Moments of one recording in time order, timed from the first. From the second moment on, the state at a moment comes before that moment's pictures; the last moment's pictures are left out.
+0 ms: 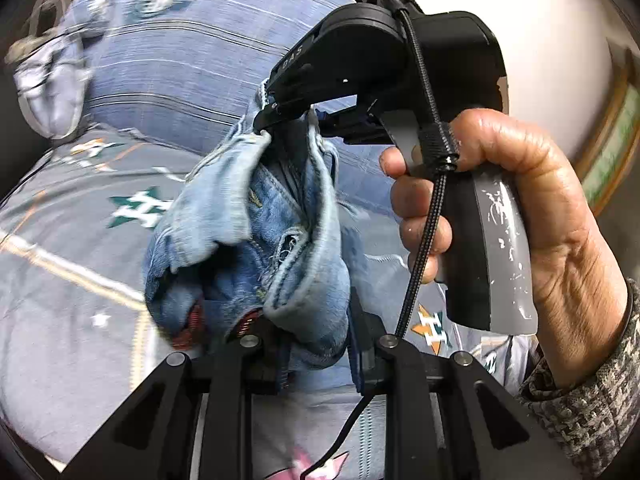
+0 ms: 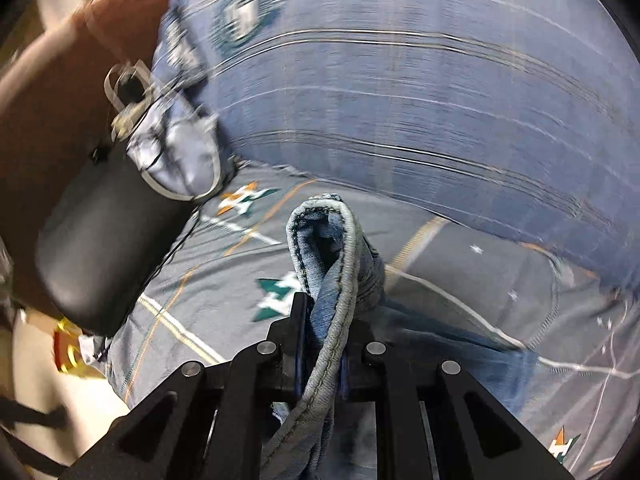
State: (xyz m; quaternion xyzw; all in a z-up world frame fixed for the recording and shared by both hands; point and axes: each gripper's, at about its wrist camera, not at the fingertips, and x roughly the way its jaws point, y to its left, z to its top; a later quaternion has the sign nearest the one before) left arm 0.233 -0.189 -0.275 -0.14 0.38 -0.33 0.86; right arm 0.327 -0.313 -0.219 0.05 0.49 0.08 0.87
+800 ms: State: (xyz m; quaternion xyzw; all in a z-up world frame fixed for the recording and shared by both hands) left arm 0.179 -0.240 -0.278 0.02 0.43 -0.43 0.79; right arm 0.282 -0.562 -0.294 0.28 0.42 -0.02 0.86
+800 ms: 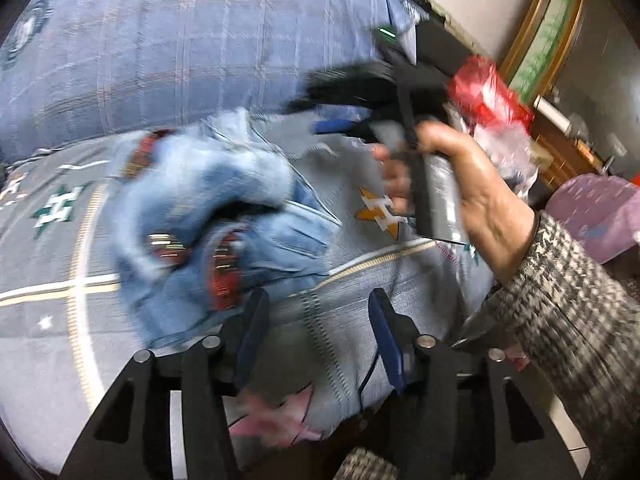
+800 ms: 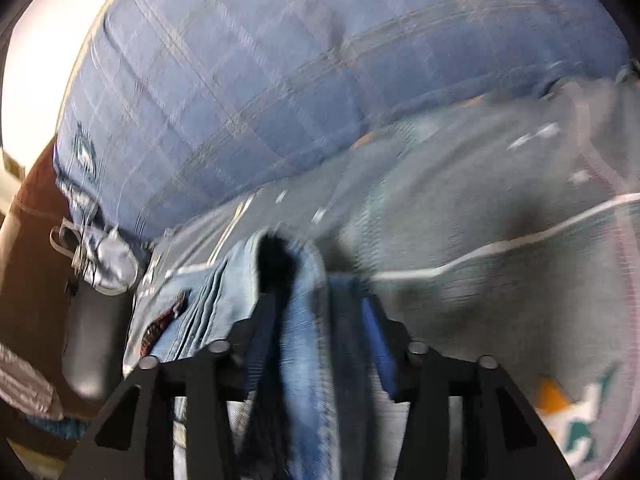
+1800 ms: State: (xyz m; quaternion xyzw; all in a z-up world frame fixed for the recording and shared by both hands) left arm 0.276 -0.200 -0.291 -0.08 0.46 -0.30 0.83; right arm 0.182 -0.505 -0.314 0.30 0.39 0.09 0.87
